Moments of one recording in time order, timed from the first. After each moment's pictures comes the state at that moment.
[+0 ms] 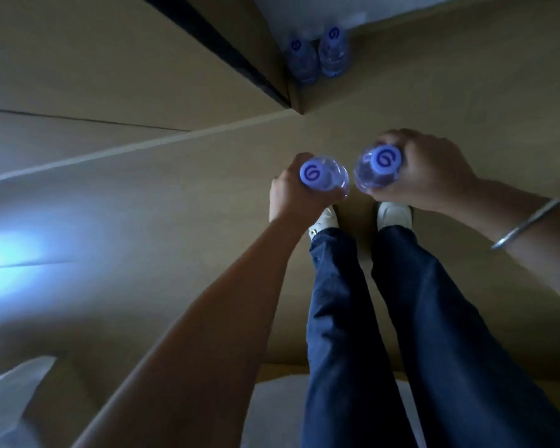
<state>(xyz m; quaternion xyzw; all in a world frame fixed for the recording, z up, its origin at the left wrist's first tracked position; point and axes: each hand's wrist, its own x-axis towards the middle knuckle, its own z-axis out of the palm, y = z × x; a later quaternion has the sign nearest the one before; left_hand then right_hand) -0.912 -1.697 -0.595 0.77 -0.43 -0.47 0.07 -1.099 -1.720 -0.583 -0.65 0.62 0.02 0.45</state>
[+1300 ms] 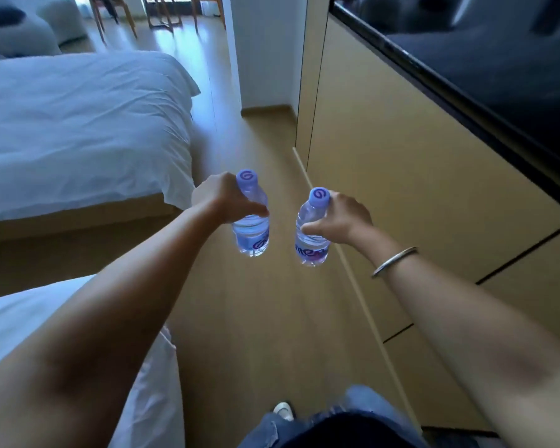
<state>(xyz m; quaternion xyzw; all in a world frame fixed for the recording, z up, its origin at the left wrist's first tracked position) -0.485 -1.308 -0.083 0.98 -0.04 -0.05 0.19 -0.550 -1.514 -0.099 -0.96 0.08 0.04 0.28</state>
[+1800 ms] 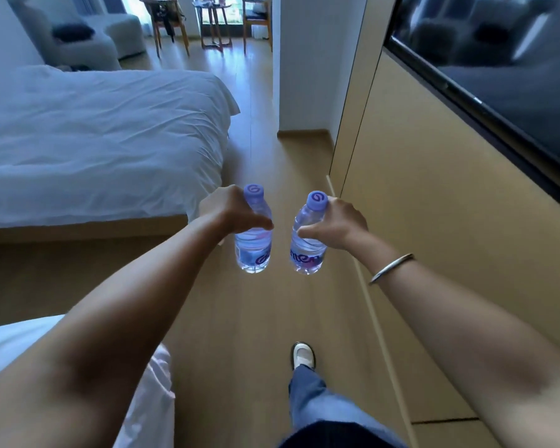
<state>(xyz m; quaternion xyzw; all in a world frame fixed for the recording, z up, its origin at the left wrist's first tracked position) -0.350 -1.285 -0.087 0.98 0.03 -0.03 0.19 -0.378 -1.485 -0.097 -0.95 0.02 0.04 0.30</state>
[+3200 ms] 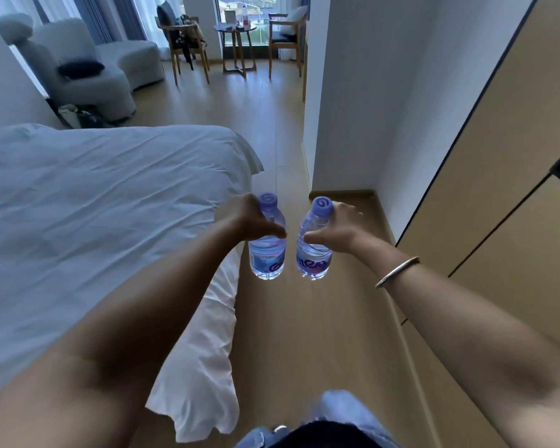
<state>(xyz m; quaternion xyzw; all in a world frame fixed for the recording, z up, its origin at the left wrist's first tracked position) 0.393 -1.203 -0.065 0.98 0.02 -0.03 0.17 0.389 -1.394 -0.086 -0.95 -0.04 0.05 0.31</state>
